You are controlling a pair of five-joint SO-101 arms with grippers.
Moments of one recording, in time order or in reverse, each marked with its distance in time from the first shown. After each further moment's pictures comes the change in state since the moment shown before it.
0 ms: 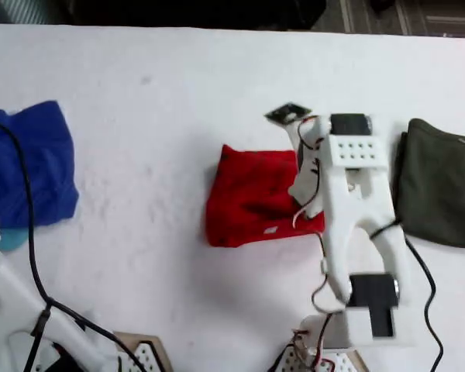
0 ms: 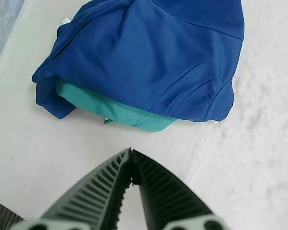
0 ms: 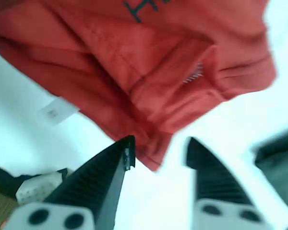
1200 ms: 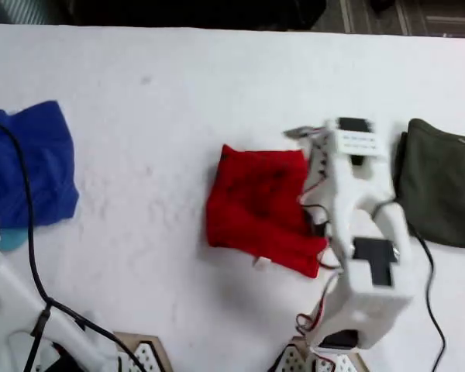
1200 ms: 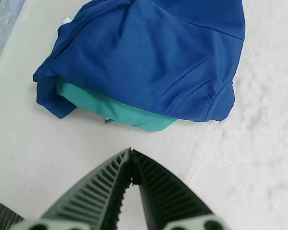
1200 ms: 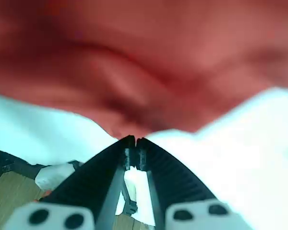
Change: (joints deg) left arm -0.3 0.0 0.0 0.0 -0.1; right arm 7.3 16.4 0.3 -0.4 -2.4
